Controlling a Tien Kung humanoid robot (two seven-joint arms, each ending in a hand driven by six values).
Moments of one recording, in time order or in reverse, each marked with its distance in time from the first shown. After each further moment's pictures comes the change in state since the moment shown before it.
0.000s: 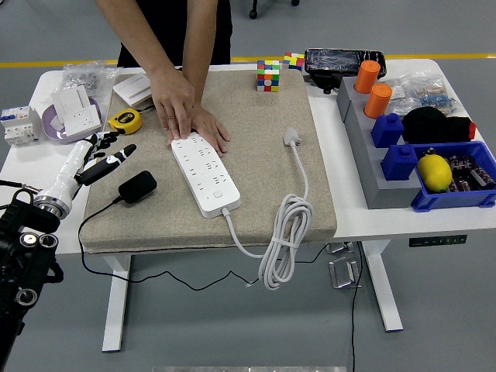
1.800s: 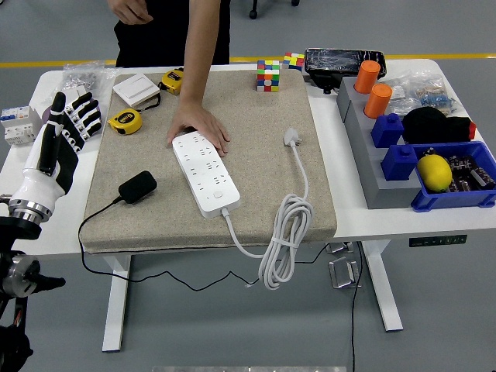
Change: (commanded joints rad) left arm 0.201 -0.029 -0.053 -0.374 -0.519 -0.057 0.110; right arm -0.008 0.014 -0.047 -0.005 0.004 0.005 0.002
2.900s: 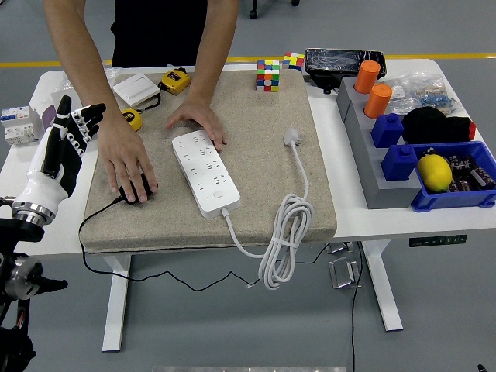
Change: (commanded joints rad) left arm 0.004 -0.018 -0.005 -0.018 0.030 -0.007 0.017; right arm 0.025 0.021 -0.020 -0.011 -0.044 0.027 -0.027
